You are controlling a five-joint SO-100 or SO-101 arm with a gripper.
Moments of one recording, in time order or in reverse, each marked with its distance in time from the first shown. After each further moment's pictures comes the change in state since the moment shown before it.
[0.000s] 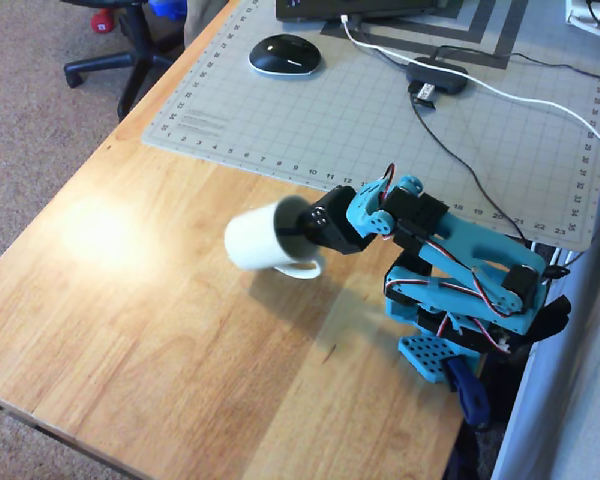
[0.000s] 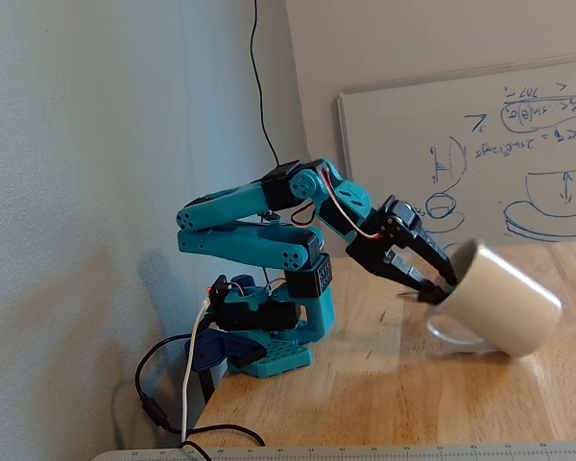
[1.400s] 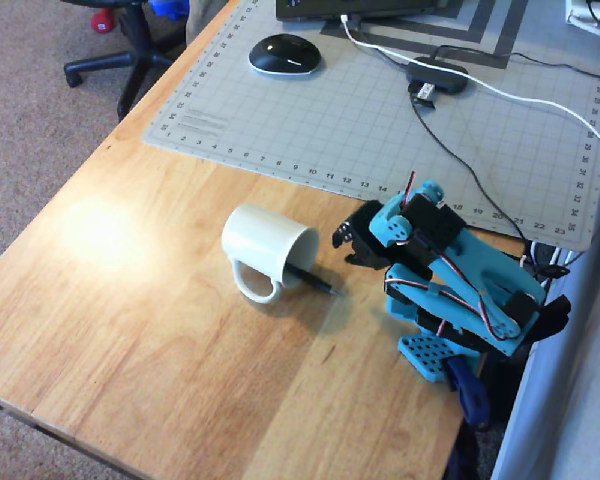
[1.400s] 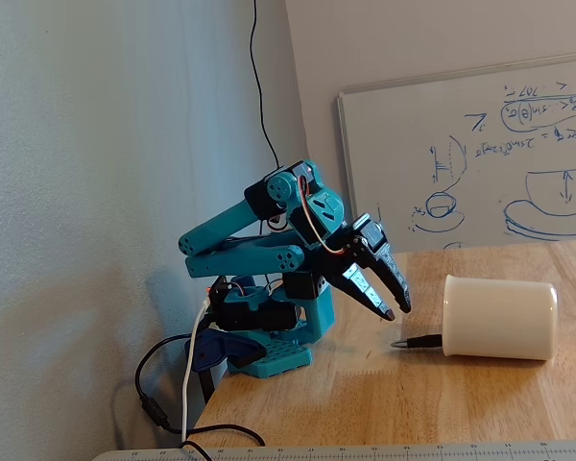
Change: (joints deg) arm 2.2 16.6 2.5 25.8 -1.1
